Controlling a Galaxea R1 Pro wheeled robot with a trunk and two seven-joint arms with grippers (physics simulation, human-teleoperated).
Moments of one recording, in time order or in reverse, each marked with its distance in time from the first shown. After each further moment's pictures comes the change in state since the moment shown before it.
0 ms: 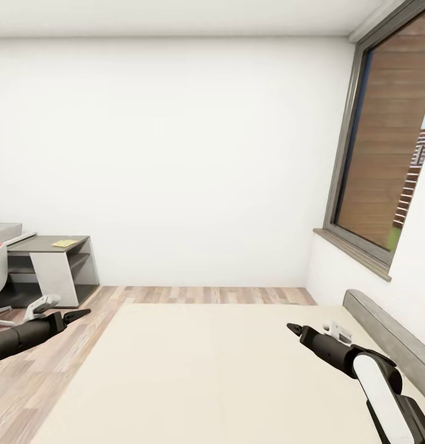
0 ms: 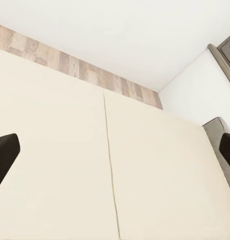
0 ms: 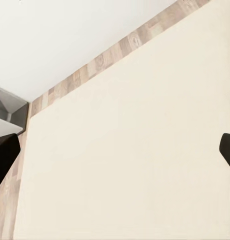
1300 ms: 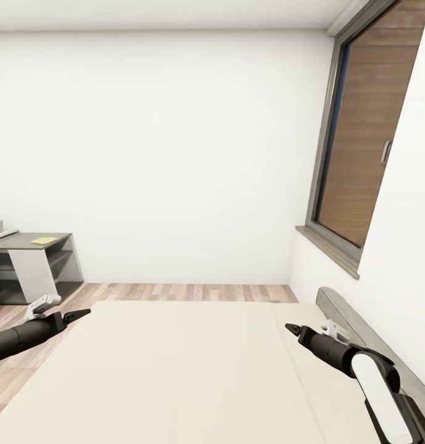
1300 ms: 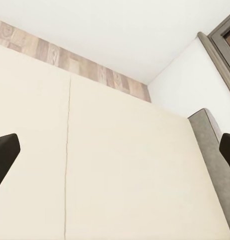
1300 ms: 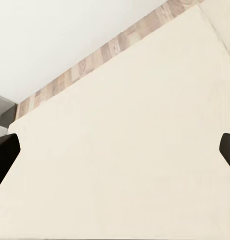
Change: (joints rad) left arm 0.000 0.000 0.000 0.000 0.000 0.000 0.000; right arm -0.005 0.000 0.011 0.002 -0.002 0.009 -0.001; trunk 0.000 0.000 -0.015
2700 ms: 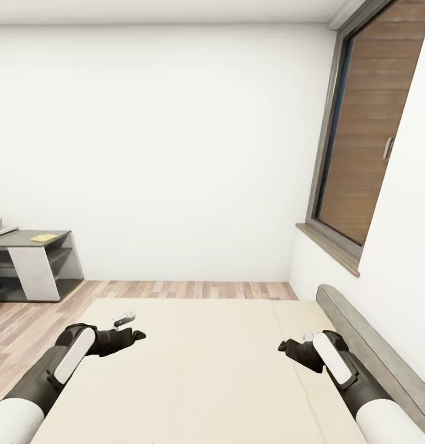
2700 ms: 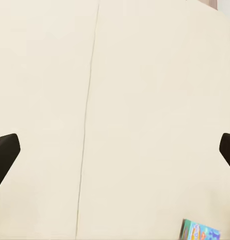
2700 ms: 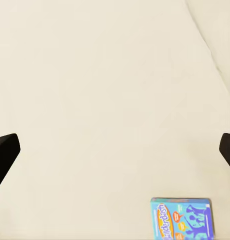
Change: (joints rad) left arm -0.298 -0.311 -0.335 0.470 -0.226 0.001 0.267; right arm -0.313 -0.009 0.207 0.658 0.010 -0.007 -0.162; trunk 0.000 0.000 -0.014
